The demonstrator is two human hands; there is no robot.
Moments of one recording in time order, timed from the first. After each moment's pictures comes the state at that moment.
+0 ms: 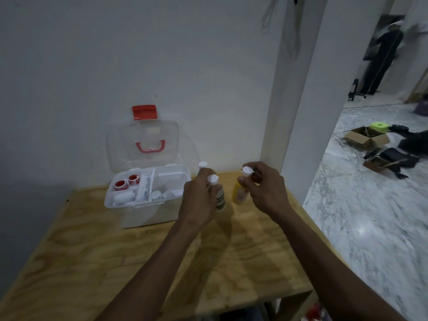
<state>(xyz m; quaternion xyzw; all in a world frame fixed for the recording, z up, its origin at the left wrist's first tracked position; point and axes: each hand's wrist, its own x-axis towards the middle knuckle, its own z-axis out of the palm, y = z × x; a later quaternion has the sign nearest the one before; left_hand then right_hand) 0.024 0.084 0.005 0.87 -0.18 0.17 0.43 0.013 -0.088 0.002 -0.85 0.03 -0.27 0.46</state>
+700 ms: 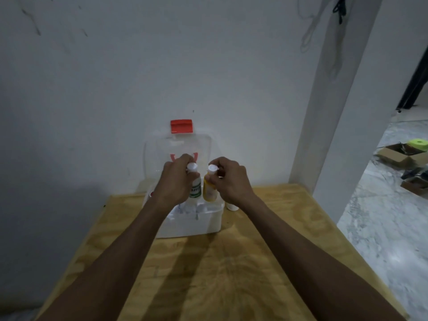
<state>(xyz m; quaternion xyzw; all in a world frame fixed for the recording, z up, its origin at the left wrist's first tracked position) 0.090 0.196 0.059 0.92 -0.13 0.19 0.31 0.090 0.039 0.038 -0.88 -0.08 -0.19 0.44</state>
